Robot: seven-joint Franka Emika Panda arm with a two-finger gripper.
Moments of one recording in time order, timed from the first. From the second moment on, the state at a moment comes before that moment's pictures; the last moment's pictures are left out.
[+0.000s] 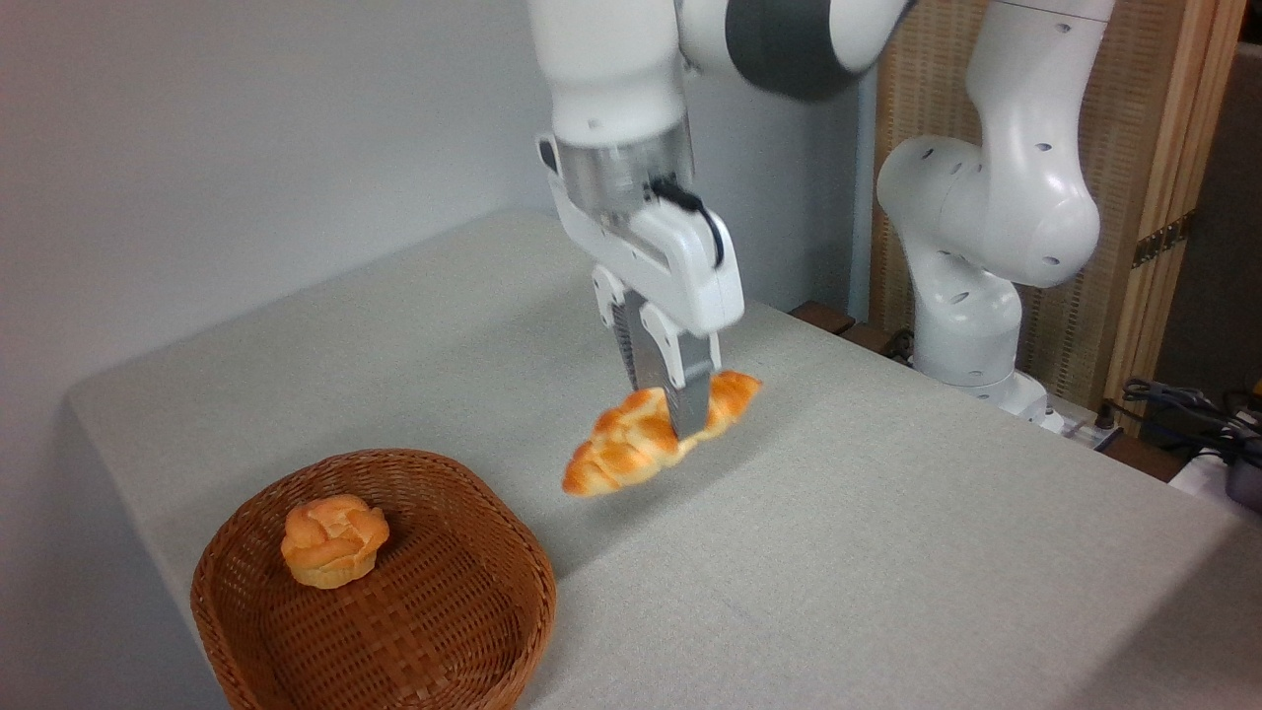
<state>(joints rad) -0.22 -0.31 0.23 -2.13 0.06 1.79 0.94</state>
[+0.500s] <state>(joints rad) -0.23 0.17 0.23 -1.61 -0.07 1.81 0.94</state>
